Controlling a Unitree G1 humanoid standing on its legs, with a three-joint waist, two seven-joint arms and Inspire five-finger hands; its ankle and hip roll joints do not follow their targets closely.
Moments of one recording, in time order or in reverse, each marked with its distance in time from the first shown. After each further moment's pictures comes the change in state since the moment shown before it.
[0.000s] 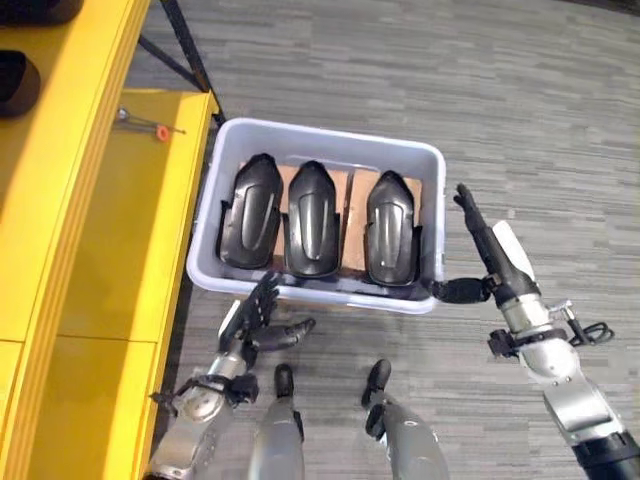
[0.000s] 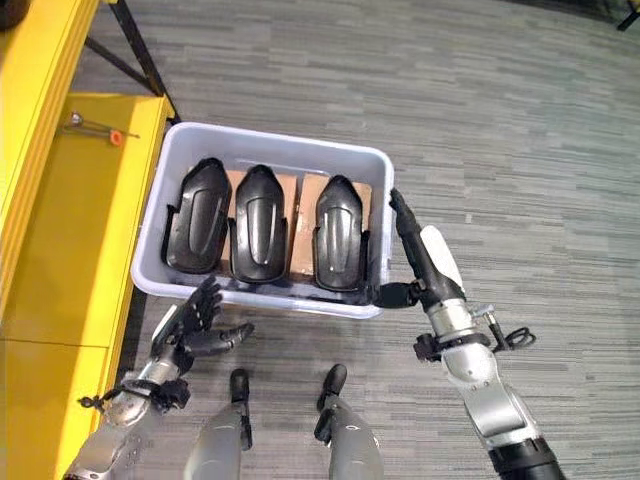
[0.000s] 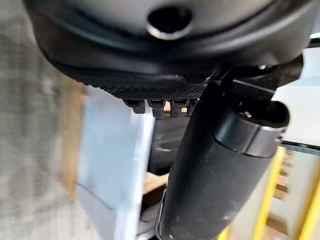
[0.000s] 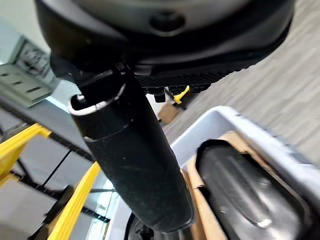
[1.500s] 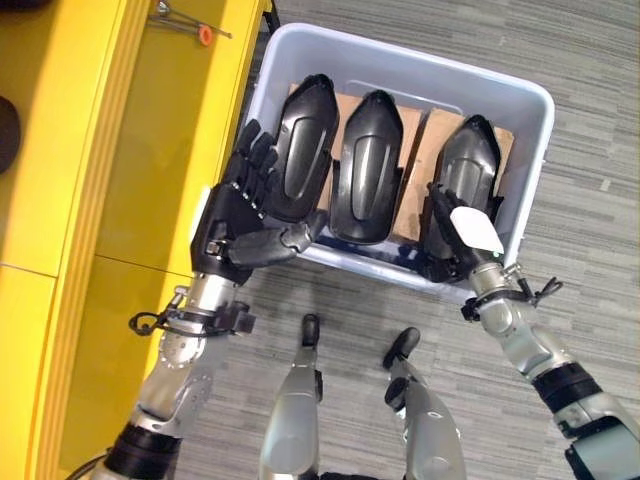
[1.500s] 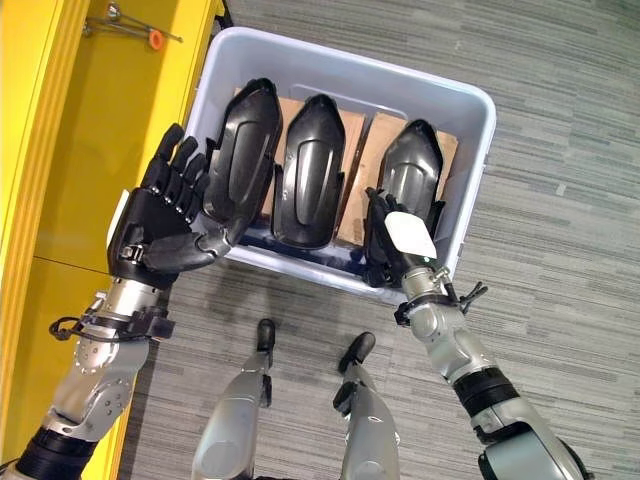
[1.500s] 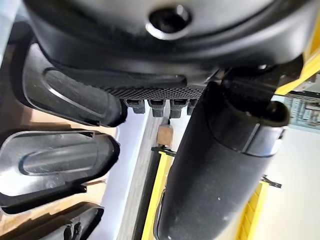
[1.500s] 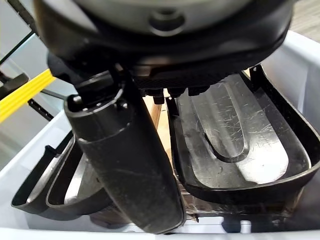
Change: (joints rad) left arm -0.209 0.071 0.051 -0.282 -0.151 -0.123 0.072; right arm -0.348 0.016 0.227 0.443 -0.349 0.106 -0.125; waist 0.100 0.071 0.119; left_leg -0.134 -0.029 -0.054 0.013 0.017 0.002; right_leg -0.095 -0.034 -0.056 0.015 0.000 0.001
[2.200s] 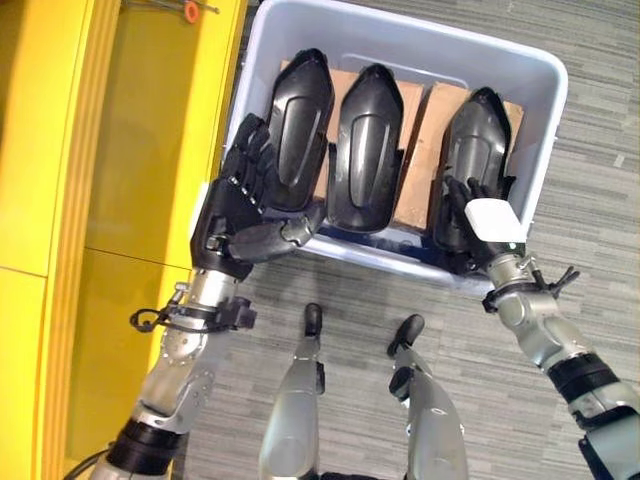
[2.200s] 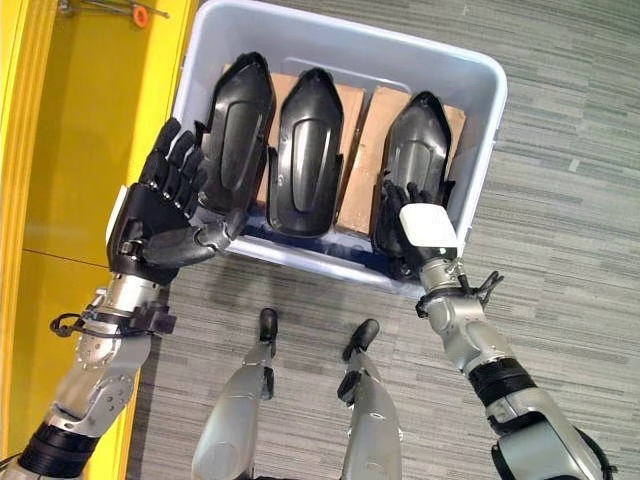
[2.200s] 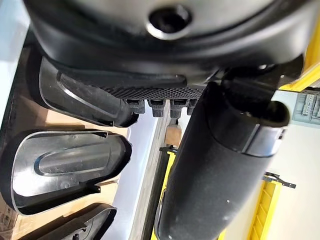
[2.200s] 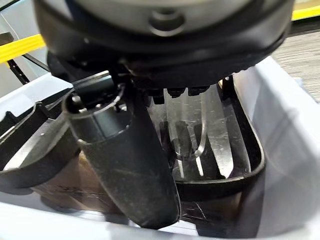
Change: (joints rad) left arm -0.032 -0.002 -0.014 0.001 0.002 0.000 0.026; right arm -0.065 -0.067 0.019 0.078 -0.155 0.041 -0.044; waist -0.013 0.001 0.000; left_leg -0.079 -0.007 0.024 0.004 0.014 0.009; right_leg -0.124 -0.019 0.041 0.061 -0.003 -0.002
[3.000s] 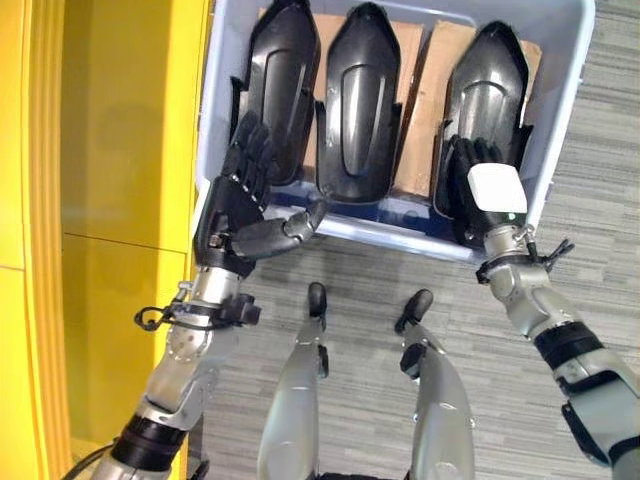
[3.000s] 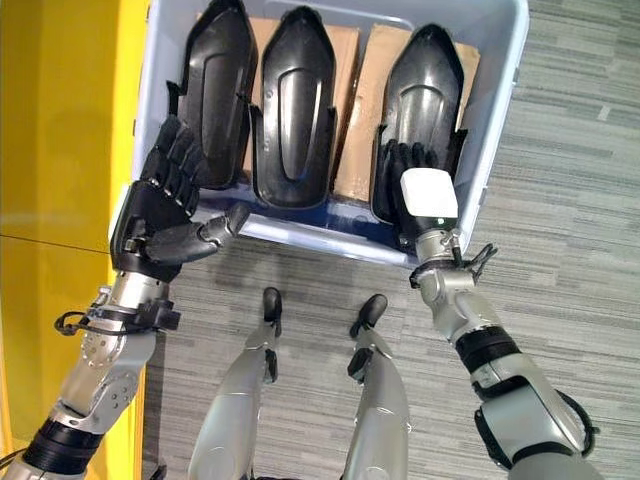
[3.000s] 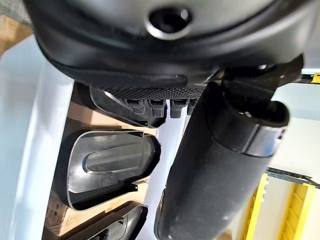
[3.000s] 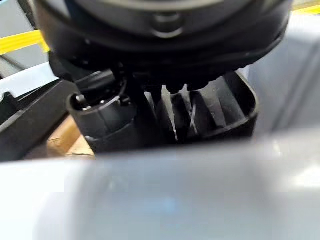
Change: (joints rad) left arm -0.002 -0.010 -0.021 0.009 0.007 0.000 0.041; right arm -0.189 0.068 0.056 0.203 -0.002 0.035 -0.106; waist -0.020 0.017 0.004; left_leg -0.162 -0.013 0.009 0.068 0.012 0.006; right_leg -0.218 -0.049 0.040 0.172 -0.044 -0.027
